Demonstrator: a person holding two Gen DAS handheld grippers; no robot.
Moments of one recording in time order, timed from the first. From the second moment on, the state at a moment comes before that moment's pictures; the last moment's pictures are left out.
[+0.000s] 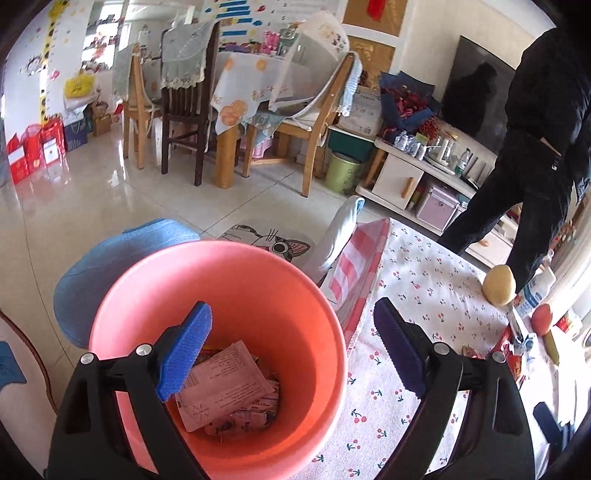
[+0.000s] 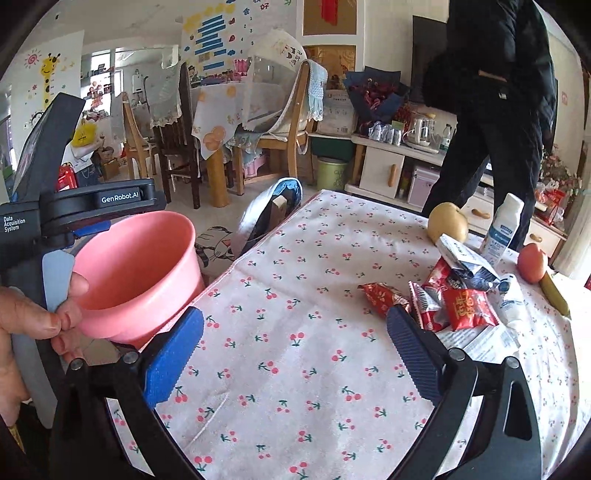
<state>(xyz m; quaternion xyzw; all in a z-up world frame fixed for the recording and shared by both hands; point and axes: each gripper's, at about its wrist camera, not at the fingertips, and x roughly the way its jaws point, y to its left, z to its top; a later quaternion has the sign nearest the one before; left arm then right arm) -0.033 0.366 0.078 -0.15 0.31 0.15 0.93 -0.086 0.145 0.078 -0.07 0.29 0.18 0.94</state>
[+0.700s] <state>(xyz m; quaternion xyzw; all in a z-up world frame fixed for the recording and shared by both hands) -0.013 0.297 0.084 -0.11 0.28 0.09 0.95 -0.071 0.037 0.056 0.01 0.34 0.16 0.93</state>
